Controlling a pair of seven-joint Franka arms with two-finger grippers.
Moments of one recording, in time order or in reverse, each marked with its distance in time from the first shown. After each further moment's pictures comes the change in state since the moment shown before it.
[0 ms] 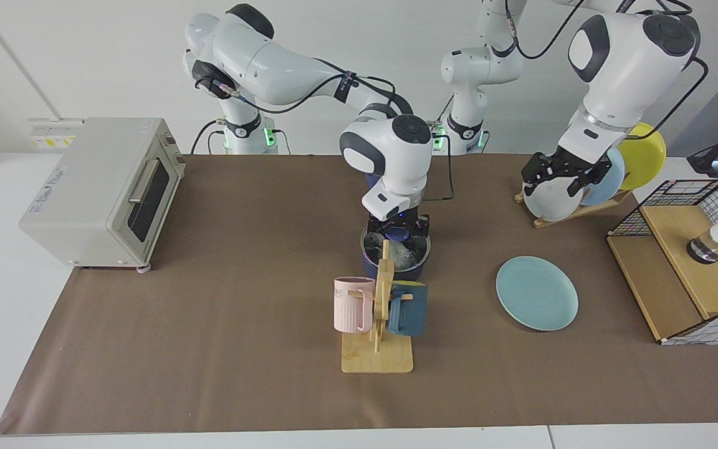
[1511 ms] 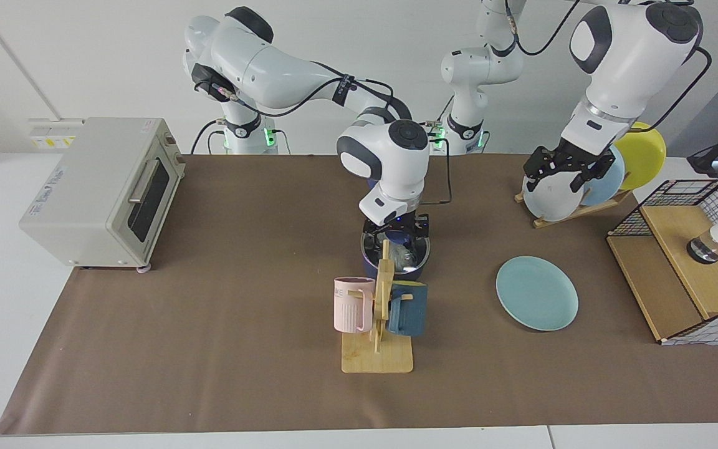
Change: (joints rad) left arm 0.000 -0.021 0.002 0.001 0.000 0.000 0.000; right arm -0.010 0.019 0.013 0.021 0.000 -0.011 -0.022
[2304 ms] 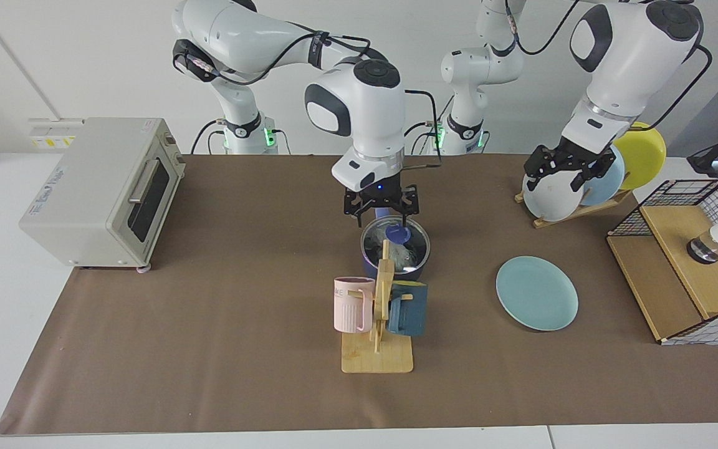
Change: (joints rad) left arm 0.000 -0.003 0.000 0.000 0.000 0.000 0.000; right arm -0.159 -0.149 0.103 0.021 0.025 -0.056 -0.126
